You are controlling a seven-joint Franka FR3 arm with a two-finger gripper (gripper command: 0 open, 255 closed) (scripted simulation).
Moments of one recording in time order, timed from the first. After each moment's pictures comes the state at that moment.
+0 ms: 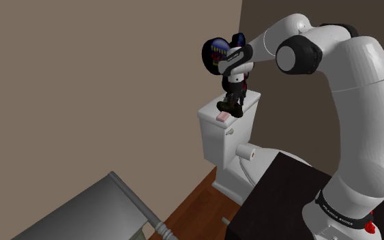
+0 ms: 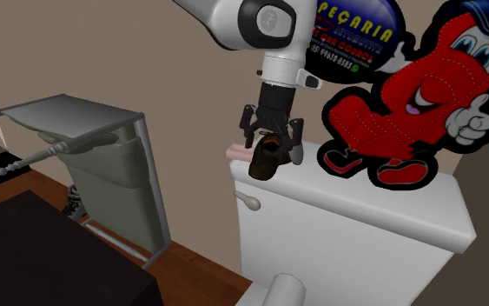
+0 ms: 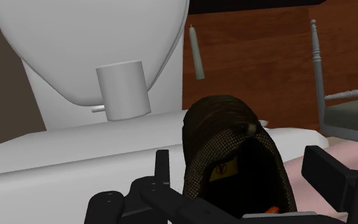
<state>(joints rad) -0.26 0.63 -0.28 -1.53 0.10 1.90 -0.47</state>
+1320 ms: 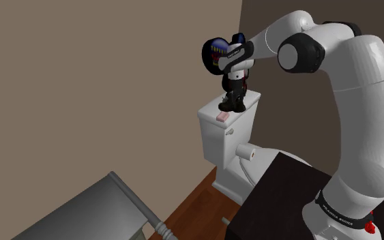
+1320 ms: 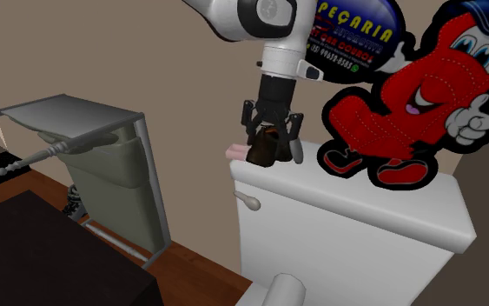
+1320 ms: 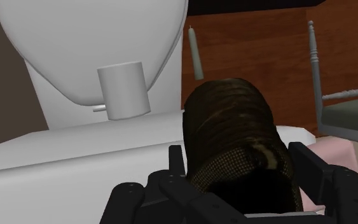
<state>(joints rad) -0.26 0.61 -0.28 -1.52 0.10 1.87 -0.47</state>
